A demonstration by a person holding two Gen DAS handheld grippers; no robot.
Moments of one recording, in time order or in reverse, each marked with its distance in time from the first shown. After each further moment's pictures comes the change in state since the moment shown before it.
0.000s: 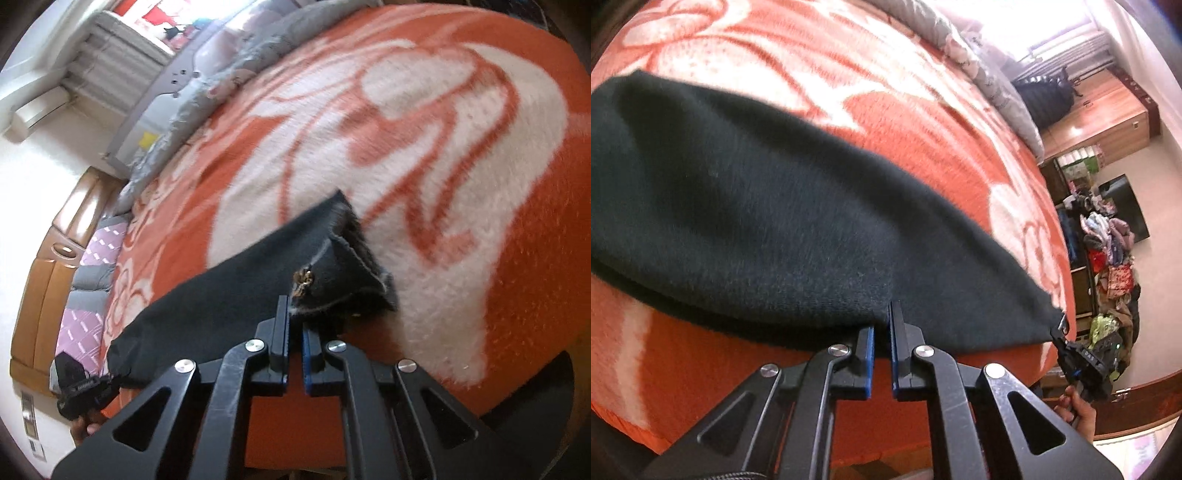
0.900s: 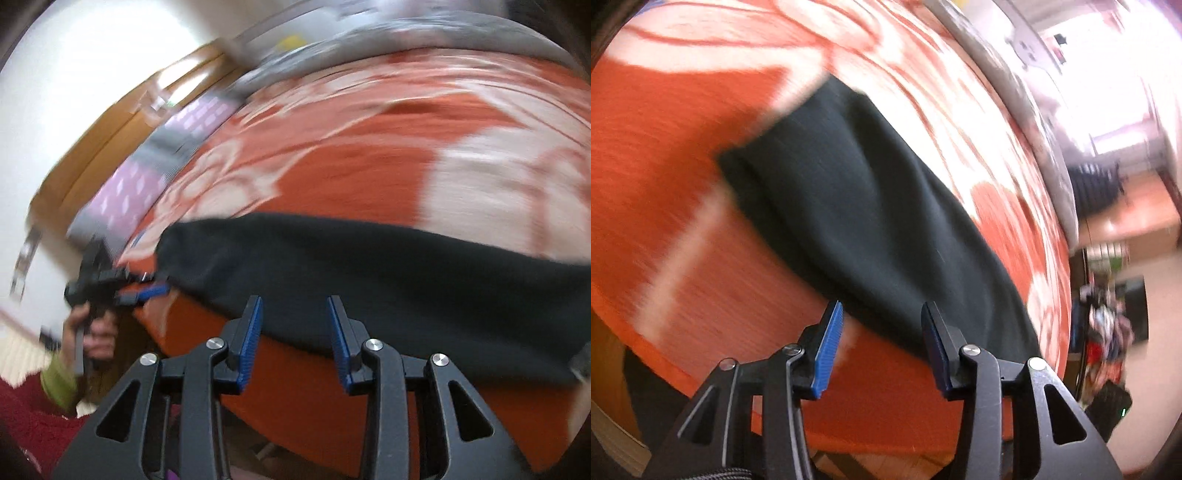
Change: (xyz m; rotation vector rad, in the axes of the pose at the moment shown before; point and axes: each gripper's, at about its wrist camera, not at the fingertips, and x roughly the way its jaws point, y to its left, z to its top) left arm -0.096 0.133 0.010 -0.357 -0.169 0.061; right arm 0.070 0.219 -0.071 -0.659 0.254 0.290
